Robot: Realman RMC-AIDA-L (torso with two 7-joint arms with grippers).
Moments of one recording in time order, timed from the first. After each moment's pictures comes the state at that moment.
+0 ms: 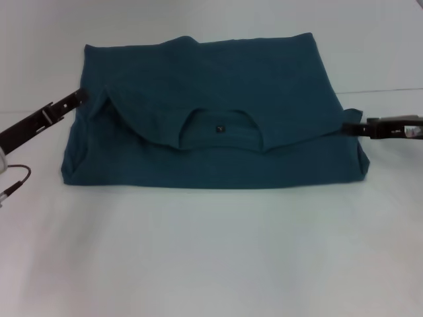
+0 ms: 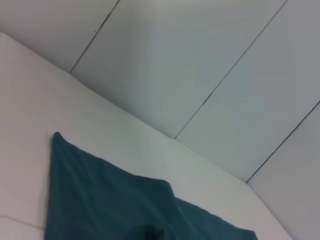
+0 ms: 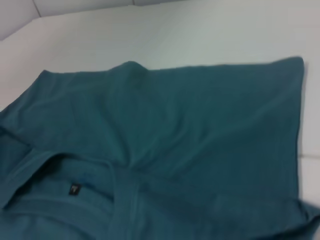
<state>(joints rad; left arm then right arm) -0.66 -2.12 0.40 0.53 1.82 0.97 -1.77 0.71 1.97 -0.51 -0.59 -2.33 -0.99 1.91</state>
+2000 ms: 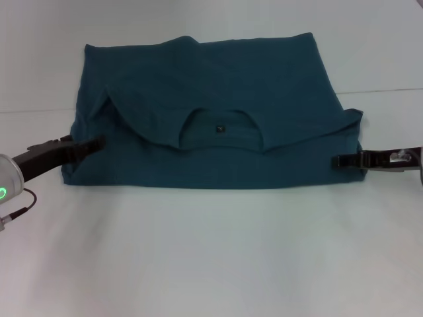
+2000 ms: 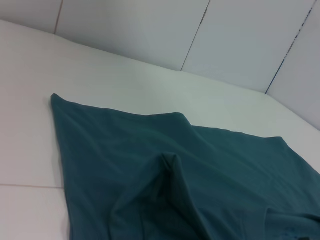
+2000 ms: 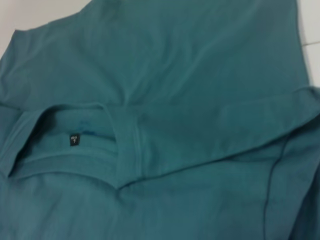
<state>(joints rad) -0.64 -2.14 0.56 0.57 1.95 0.86 -1.66 0.70 1.97 -0.65 -0.55 -2.39 -0.99 2.25</state>
